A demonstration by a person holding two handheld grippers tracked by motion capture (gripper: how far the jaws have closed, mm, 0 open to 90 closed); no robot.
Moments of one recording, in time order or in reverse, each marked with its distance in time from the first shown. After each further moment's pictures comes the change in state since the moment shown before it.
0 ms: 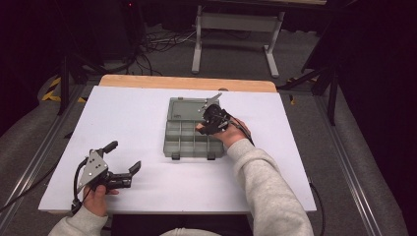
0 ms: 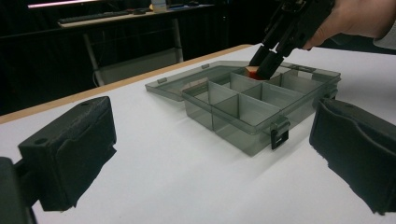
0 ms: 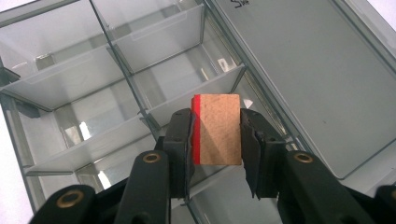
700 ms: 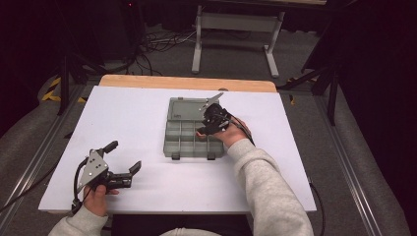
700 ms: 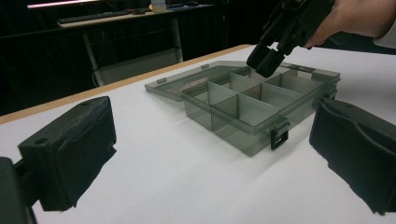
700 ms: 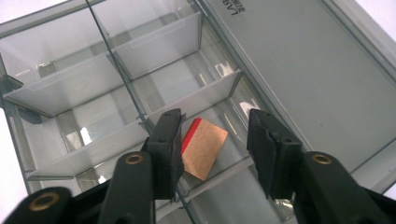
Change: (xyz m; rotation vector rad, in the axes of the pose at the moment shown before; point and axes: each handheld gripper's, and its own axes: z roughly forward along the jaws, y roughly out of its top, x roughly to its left) left arm 0.000 0.000 0.001 -0.003 -0.003 0.000; right arm -0.002 -0.001 -0.003 -0.031 -0.001 0.009
